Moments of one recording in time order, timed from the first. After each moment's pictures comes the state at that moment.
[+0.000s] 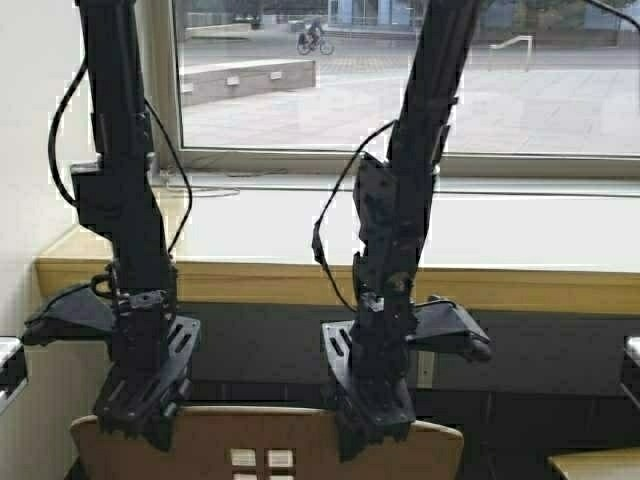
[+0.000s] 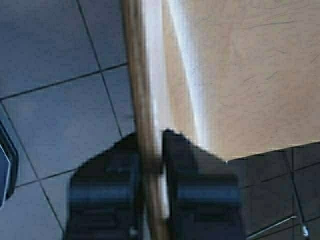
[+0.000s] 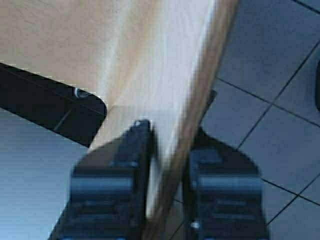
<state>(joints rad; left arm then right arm) -0.58 0.75 0.75 -0.93 -0.25 -0.88 0.83 0.82 0.50 1.83 -0.06 0.15</state>
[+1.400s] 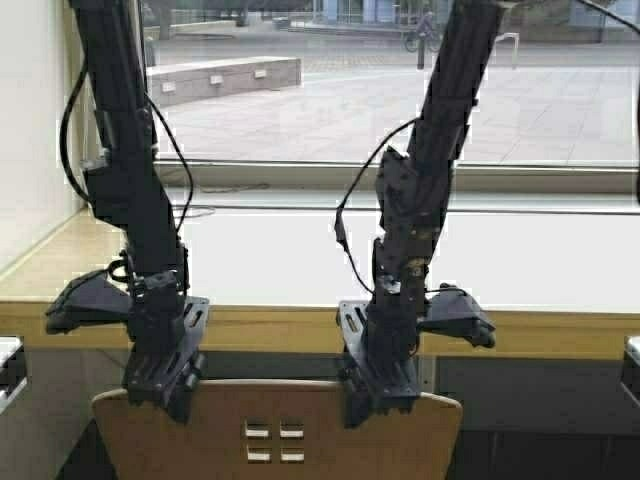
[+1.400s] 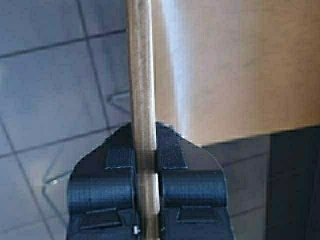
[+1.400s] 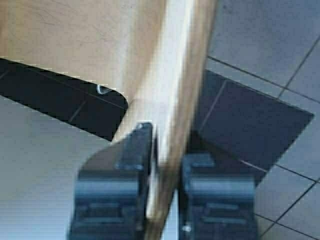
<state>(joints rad) -0.52 0.76 0.62 -0.93 -0.20 -0.89 0.70 0.85 0.43 1.72 0.00 0.16</state>
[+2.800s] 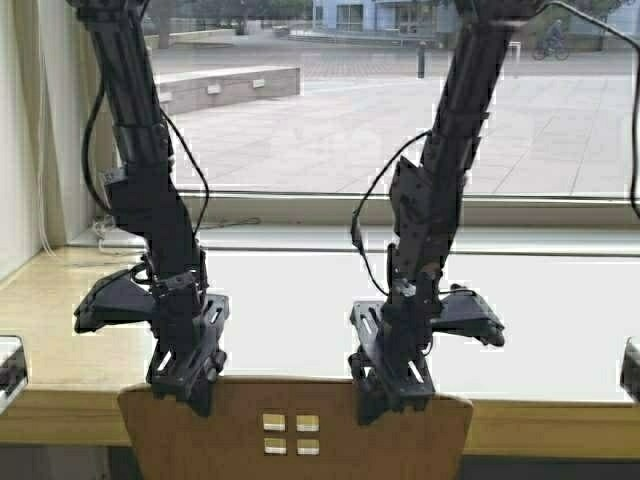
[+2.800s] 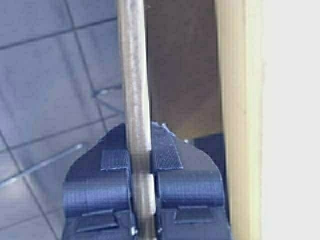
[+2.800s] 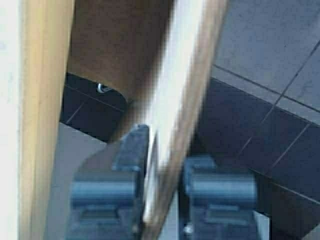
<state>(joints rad) -0.51 0.83 0.50 -0.90 -0.18 -0.88 0.64 0.90 0.38 1.61 0.01 0.17</state>
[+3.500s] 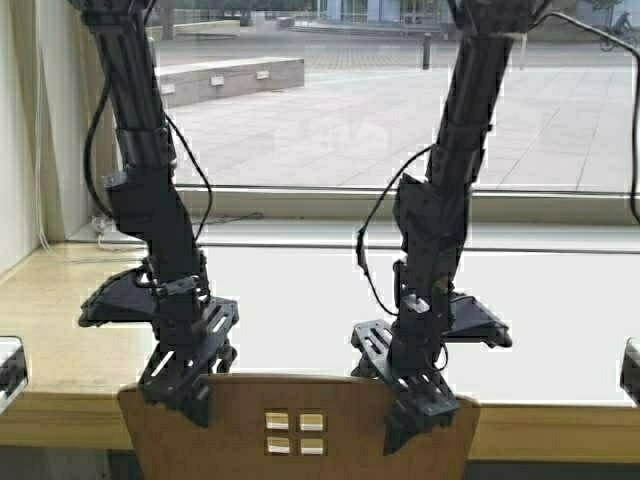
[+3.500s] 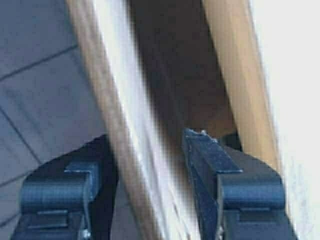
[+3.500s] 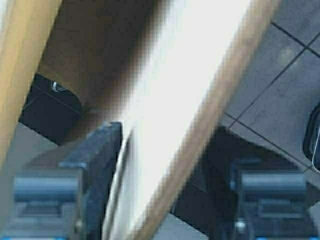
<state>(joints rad) -0.51 0.82 0.53 -0.88 -0.15 -0.78 0.63 0.90 0.42 1.49 0.00 0.12</state>
